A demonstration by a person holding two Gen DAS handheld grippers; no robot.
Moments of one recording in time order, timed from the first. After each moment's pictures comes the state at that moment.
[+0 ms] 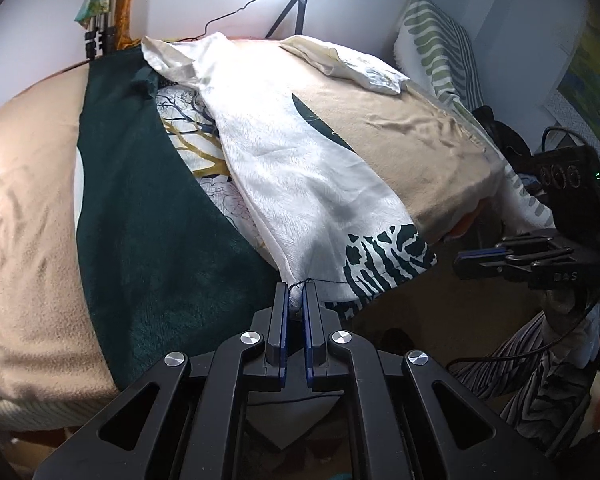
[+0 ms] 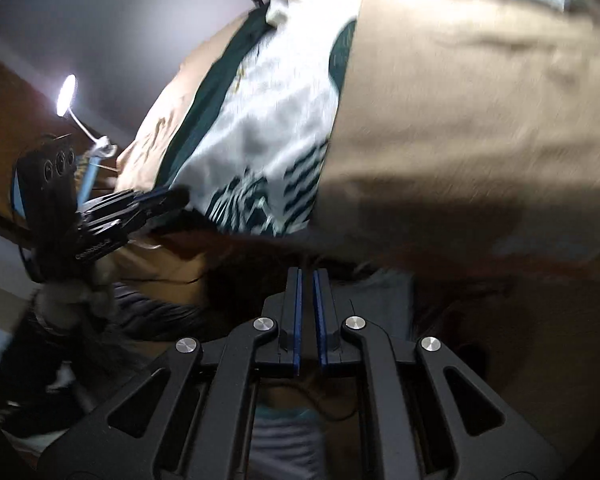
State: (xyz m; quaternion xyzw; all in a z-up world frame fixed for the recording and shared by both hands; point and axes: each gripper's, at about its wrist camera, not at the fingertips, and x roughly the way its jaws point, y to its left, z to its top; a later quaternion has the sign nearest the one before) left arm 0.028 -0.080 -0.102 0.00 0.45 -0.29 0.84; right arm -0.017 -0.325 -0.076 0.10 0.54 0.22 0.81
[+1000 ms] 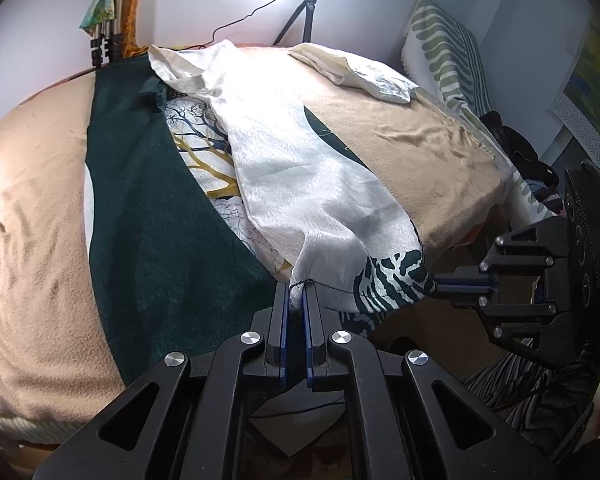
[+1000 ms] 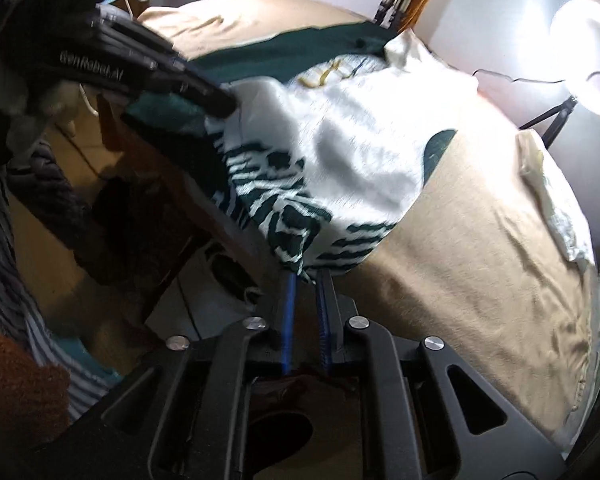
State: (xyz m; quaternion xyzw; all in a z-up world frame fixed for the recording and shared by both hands) left arm 0.040 -0.077 -0.097 0.01 0.45 -0.28 0.85; right arm -0.028 -0.236 -0.084 -0.29 0.45 0.23 0.81
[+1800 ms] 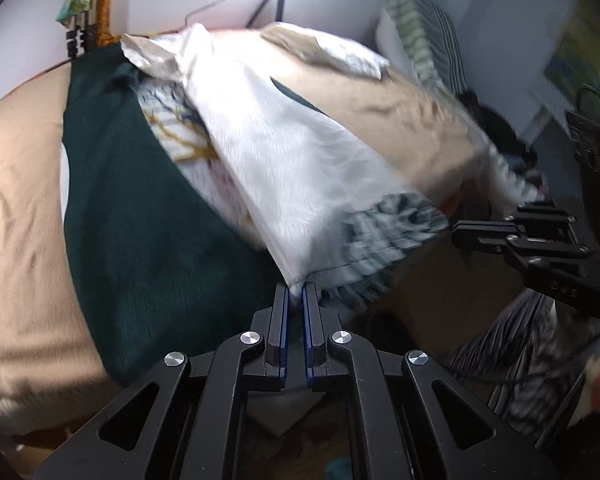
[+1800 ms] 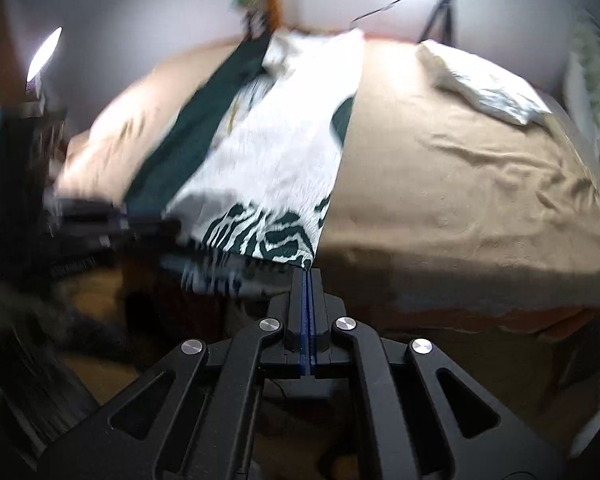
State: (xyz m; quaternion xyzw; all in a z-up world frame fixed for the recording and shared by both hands) left arm 0.011 -0.079 -0.105 0.02 0.47 -0.33 0.82; right arm -0.042 -0.268 -0.042 -0.09 0.51 0.11 0.85
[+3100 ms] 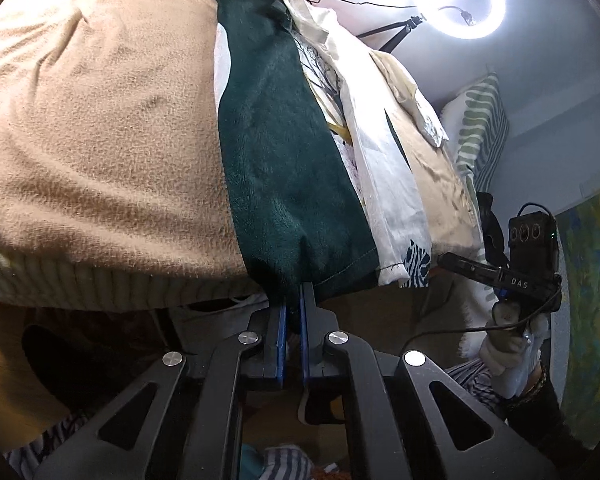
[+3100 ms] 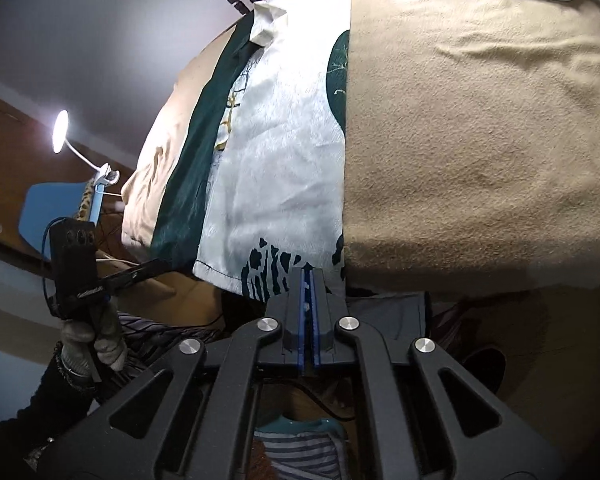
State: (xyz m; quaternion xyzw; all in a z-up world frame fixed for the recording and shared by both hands) left arm 0.012 0.026 -0.130 -0.24 0.53 -0.26 0.77; right arm 0.023 -0.337 -0.072 0.16 0.57 0.21 0.78
